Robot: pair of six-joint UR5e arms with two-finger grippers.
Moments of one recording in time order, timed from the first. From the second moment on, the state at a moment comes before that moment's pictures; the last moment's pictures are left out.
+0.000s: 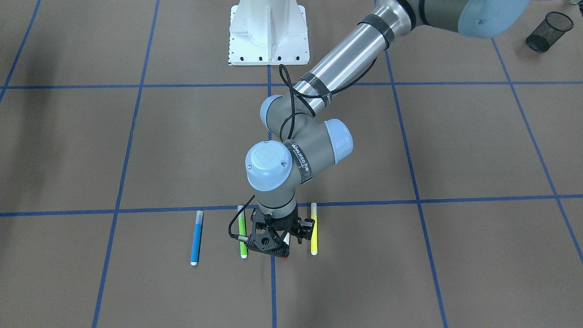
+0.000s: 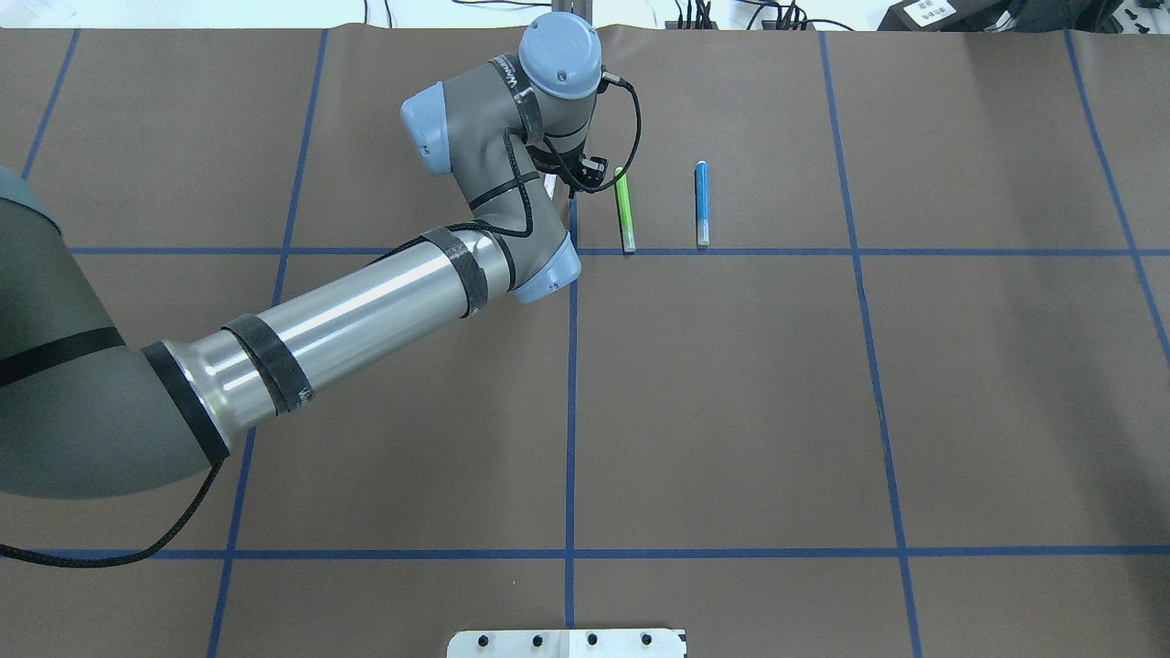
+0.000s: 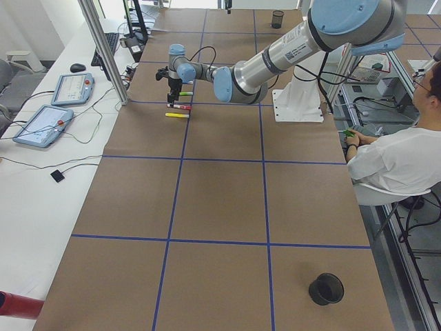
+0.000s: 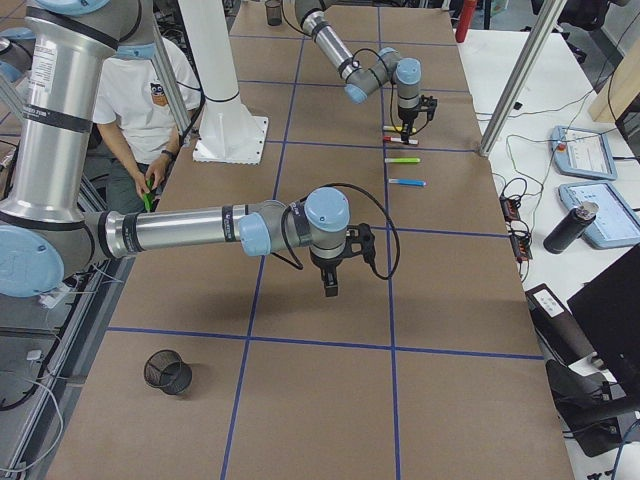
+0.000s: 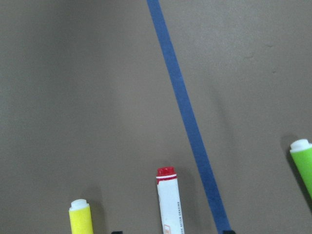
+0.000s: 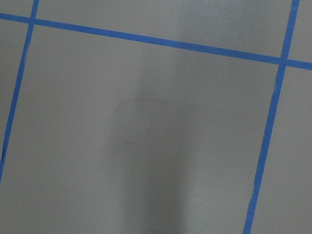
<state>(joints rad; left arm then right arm) -0.70 -2.85 -0.58 -2.00 -1.83 -0.80 1.40 -1.81 1.93 -1.45 2.45 0.09</state>
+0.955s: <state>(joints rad) -0.70 -2.84 -0.53 -2.11 -1.83 -0.83 1.40 -1.81 1.93 -1.45 2.45 0.09</state>
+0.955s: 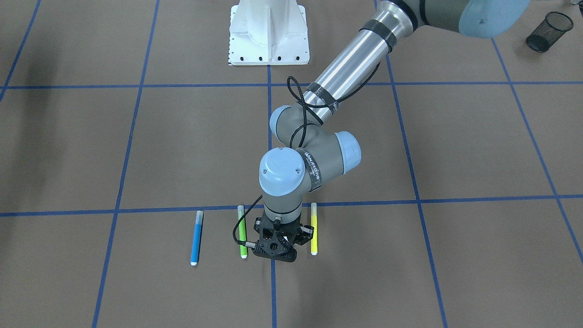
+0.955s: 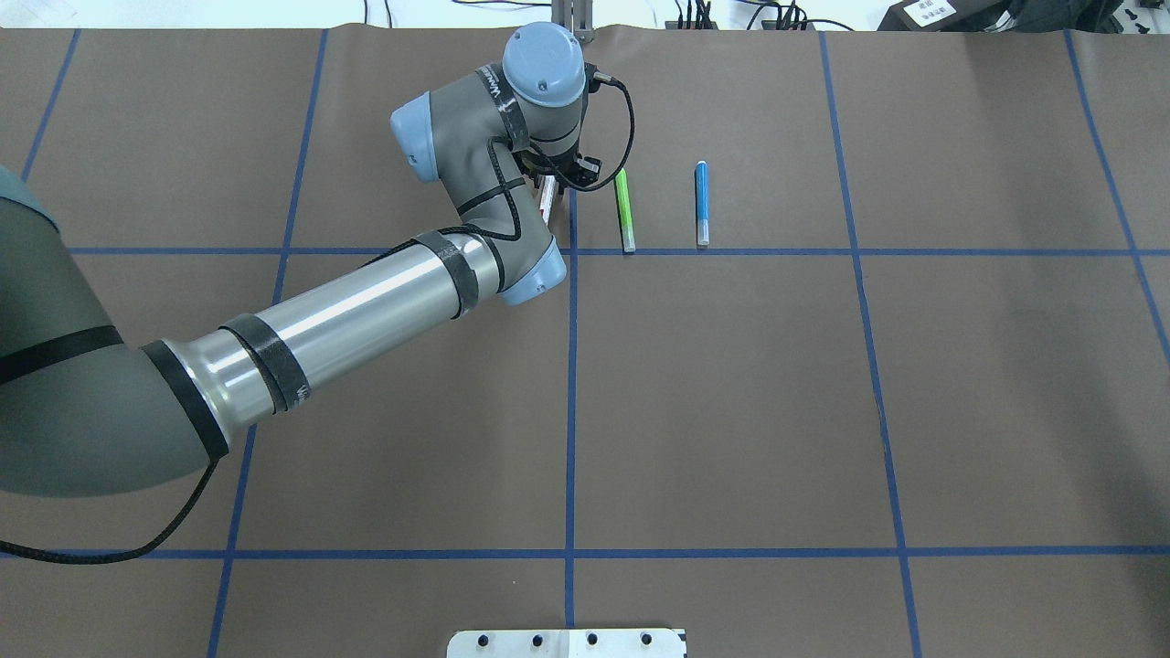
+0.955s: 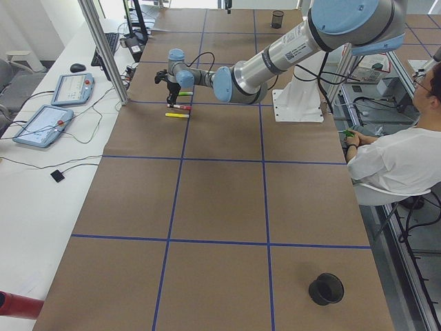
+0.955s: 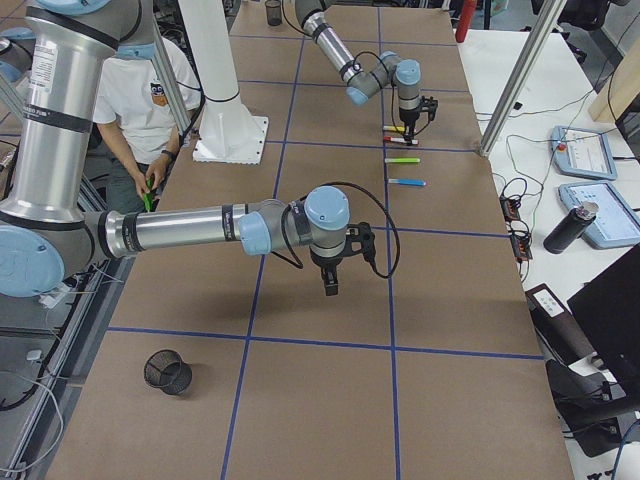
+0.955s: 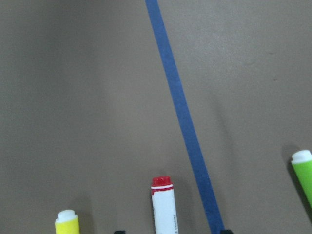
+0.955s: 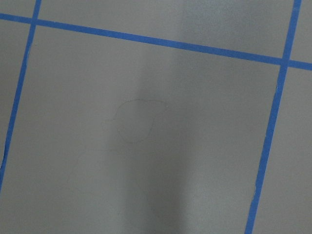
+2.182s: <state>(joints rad) -0.73 -2.84 -0.63 -2.08 -1.83 -0.90 1.40 -1.80 1.93 -1.45 2.45 0.09</state>
